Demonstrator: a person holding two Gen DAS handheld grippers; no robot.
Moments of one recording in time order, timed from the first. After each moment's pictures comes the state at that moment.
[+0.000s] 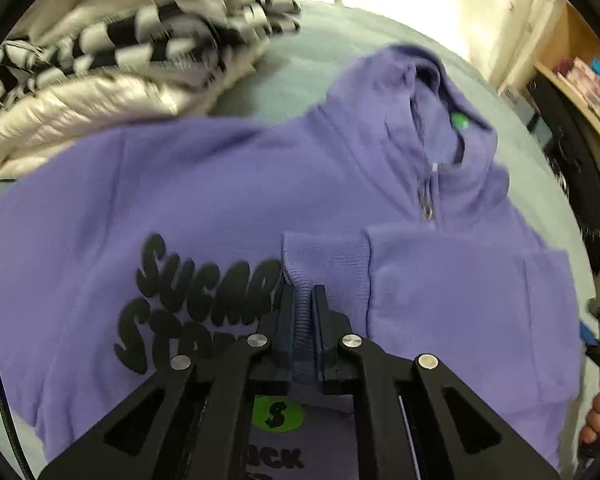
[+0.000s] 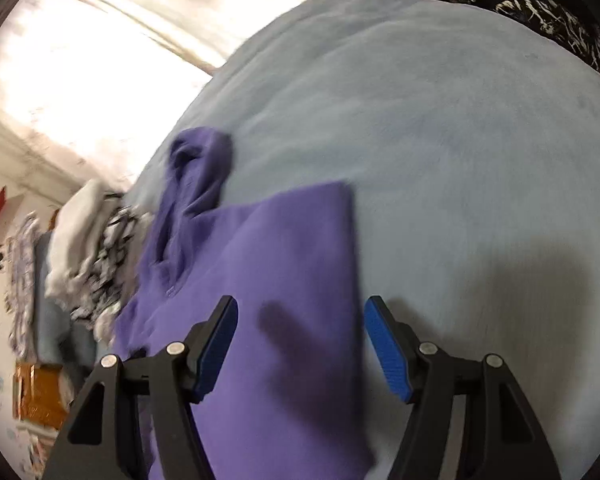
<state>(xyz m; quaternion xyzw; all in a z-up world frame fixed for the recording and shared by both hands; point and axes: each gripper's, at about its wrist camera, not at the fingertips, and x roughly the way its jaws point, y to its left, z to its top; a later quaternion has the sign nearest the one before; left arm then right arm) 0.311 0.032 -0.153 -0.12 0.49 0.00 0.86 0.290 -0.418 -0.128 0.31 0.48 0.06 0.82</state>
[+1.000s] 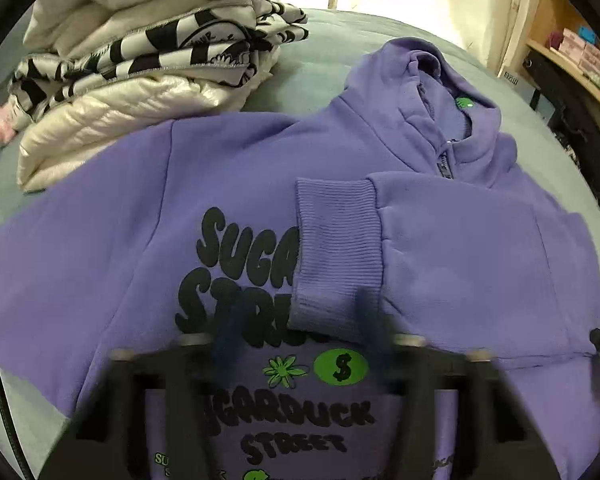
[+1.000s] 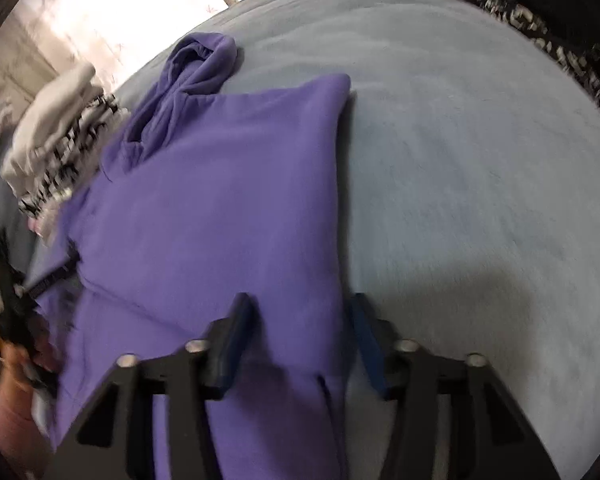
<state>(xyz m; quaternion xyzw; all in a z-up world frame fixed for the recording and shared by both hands) 0.287 0.037 -0.162 -0.05 0.48 0.00 0.87 0.228 -0.362 -0.132 0.13 0.55 0.07 0.82</state>
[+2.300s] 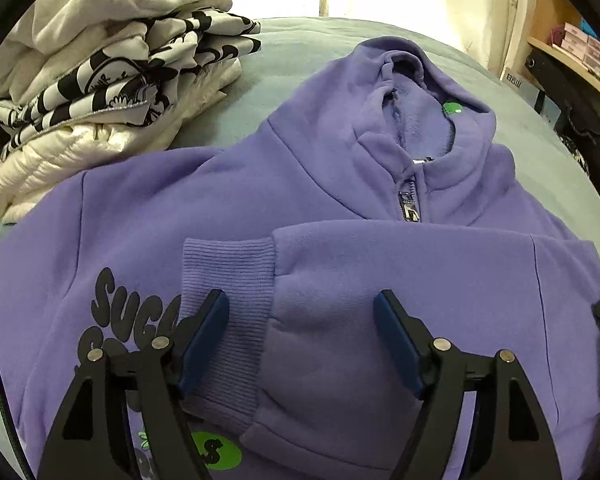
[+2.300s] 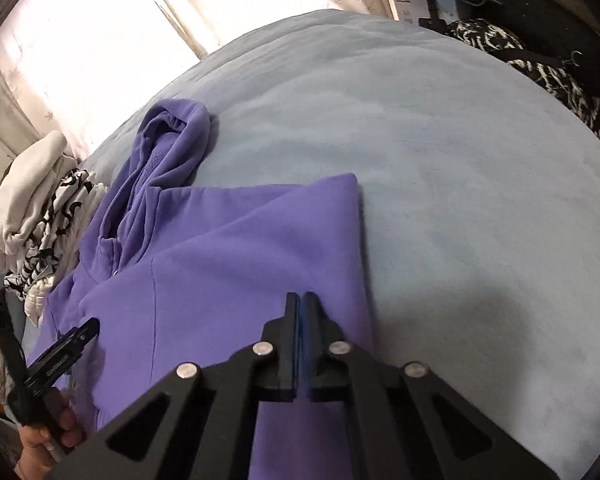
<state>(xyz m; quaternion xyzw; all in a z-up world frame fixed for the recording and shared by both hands) 0.323 -0.020 -0.170 -0.04 0.47 0.03 0.88 0.279 -0.356 -0.129 0.18 0.48 0.01 0.86</state>
